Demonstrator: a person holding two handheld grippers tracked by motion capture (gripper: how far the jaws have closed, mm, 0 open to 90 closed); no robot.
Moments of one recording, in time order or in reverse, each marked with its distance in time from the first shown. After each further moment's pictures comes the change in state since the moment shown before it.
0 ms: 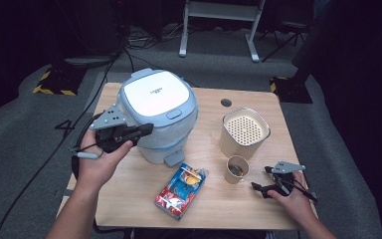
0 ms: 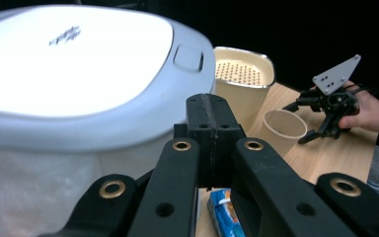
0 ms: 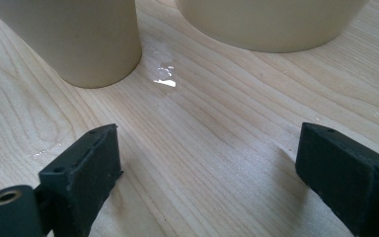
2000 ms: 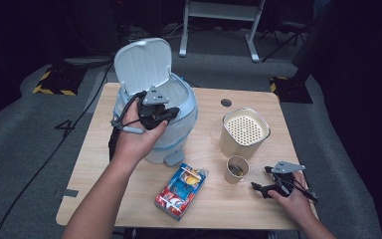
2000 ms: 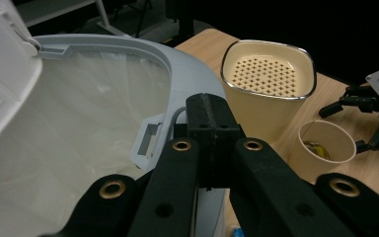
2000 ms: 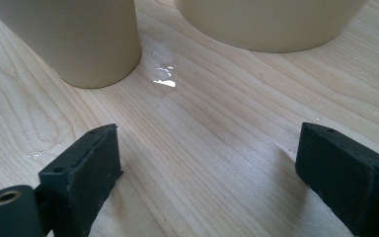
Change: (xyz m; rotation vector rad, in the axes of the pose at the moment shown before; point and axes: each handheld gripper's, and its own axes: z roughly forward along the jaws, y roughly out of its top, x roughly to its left) left arm -0.010 0.047 0.072 0.140 0.099 0.055; right arm 0.000 0.000 0.000 0.001 -0.002 0.002
